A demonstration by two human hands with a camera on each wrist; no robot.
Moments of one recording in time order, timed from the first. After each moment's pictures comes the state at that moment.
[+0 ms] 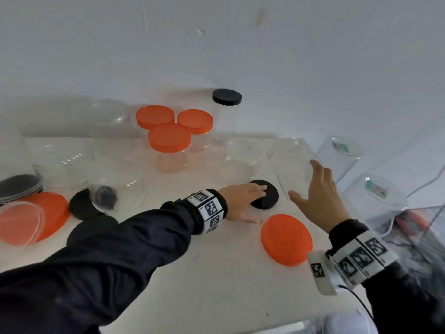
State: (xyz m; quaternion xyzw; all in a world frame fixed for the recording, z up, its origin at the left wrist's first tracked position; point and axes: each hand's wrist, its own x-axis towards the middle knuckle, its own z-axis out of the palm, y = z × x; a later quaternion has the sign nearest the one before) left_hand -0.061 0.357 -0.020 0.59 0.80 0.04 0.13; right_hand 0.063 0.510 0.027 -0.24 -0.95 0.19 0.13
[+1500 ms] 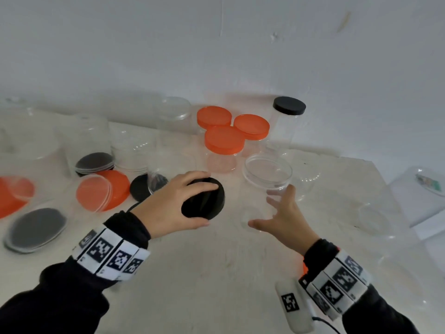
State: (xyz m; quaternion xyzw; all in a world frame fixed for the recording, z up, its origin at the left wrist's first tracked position) left_hand -0.037 0.153 0.014 0.33 0.89 0.32 0.03; right_hand 0.001 0.408 -0.008 -0.05 -0.86 0.50 0.00
